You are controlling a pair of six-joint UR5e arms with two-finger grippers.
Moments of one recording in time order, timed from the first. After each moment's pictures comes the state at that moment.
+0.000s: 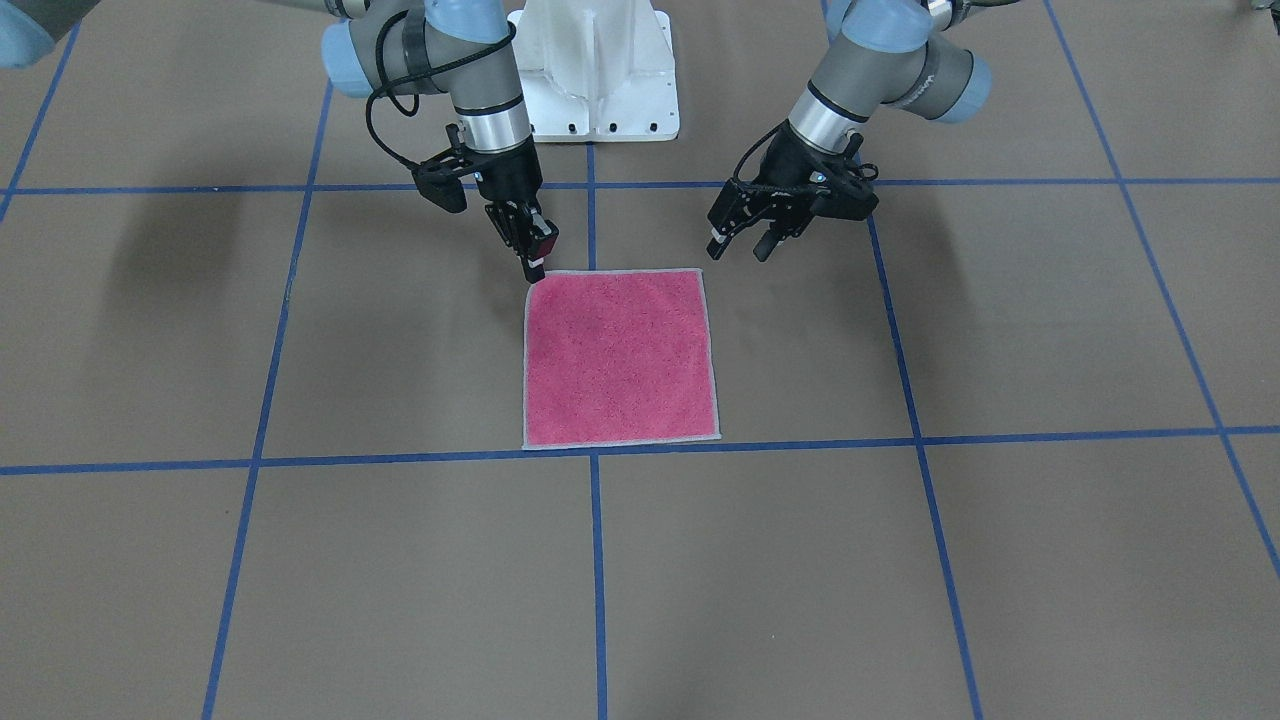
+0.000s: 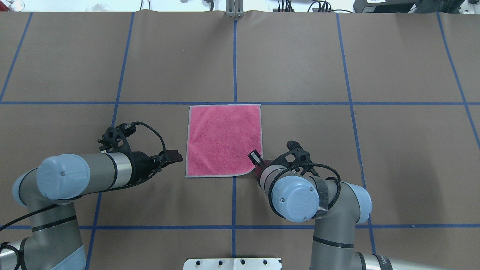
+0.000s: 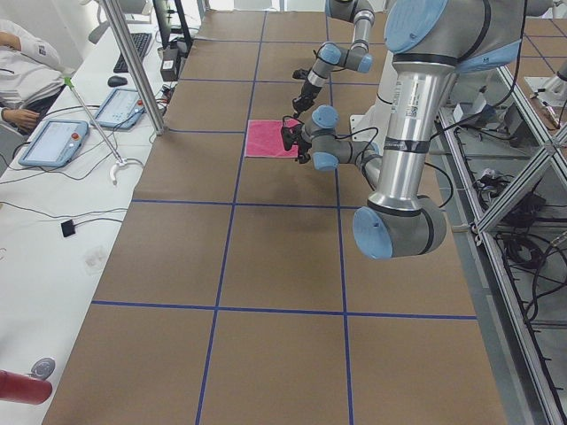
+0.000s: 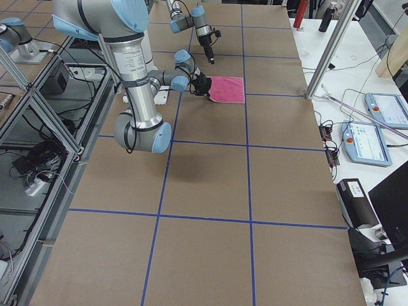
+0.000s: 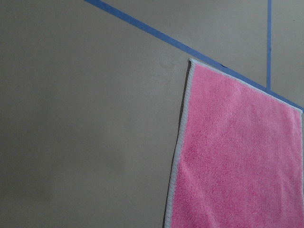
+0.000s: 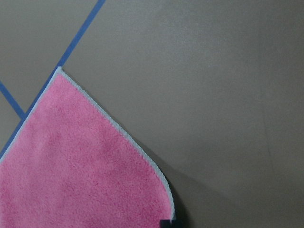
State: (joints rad) left arm -0.39 -1.78 -1.86 -2.32 -1.61 -1.71; right arm 0.25 -1.10 1.78 -1.28 1.32 2.28
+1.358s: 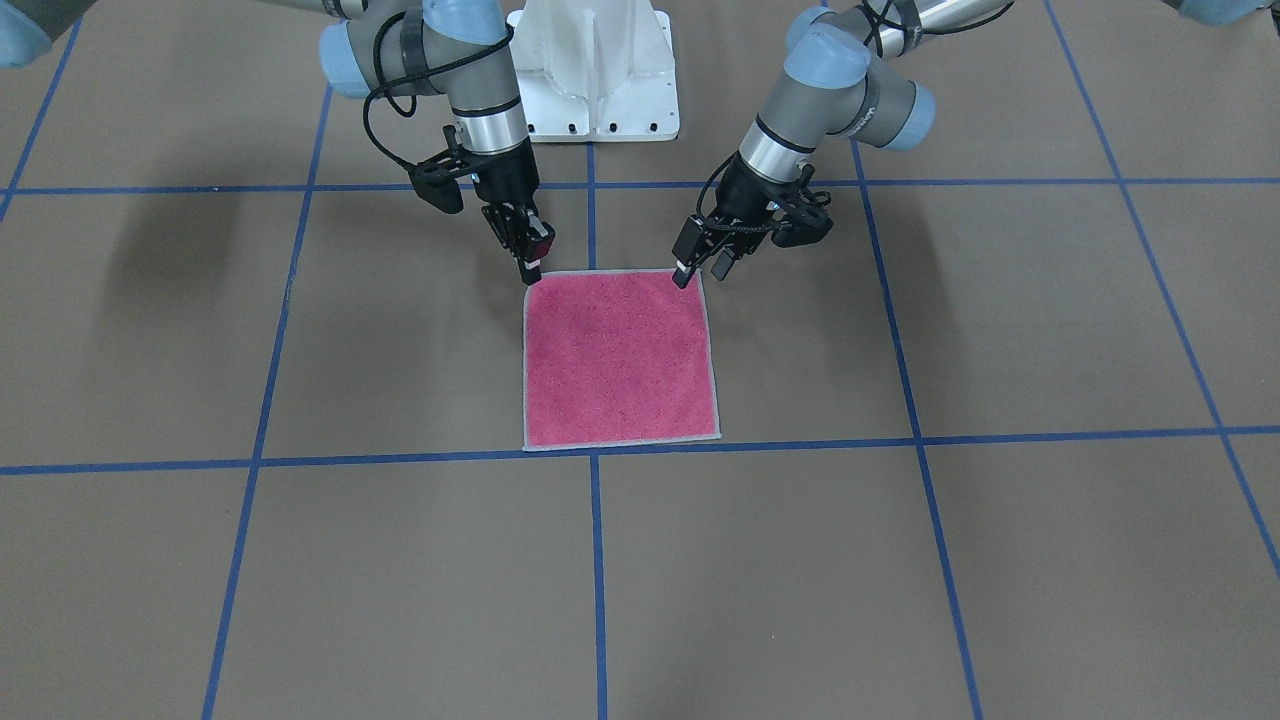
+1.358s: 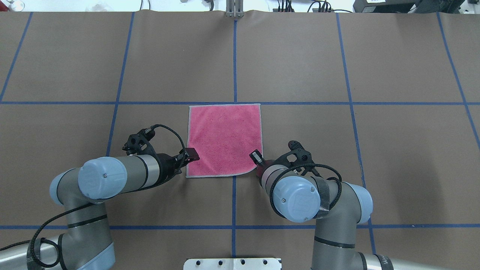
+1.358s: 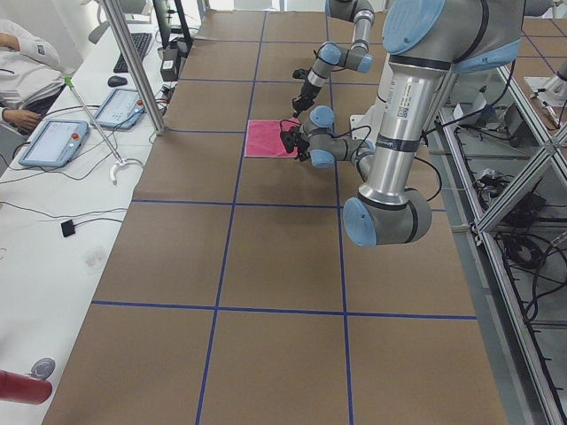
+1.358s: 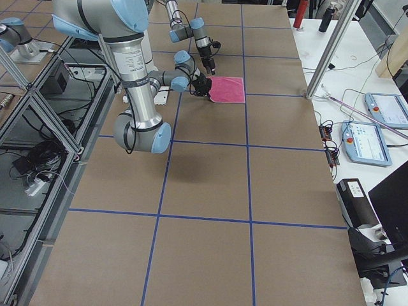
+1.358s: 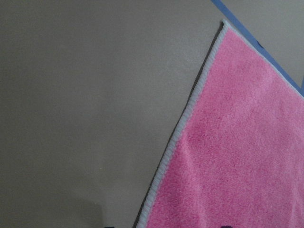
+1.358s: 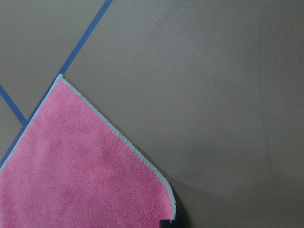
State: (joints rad) left arm -0.36 -1.90 -1.72 -2.31 -1.57 -1.90; right arm 0.25 -1.10 1.78 -1.28 1.31 2.28
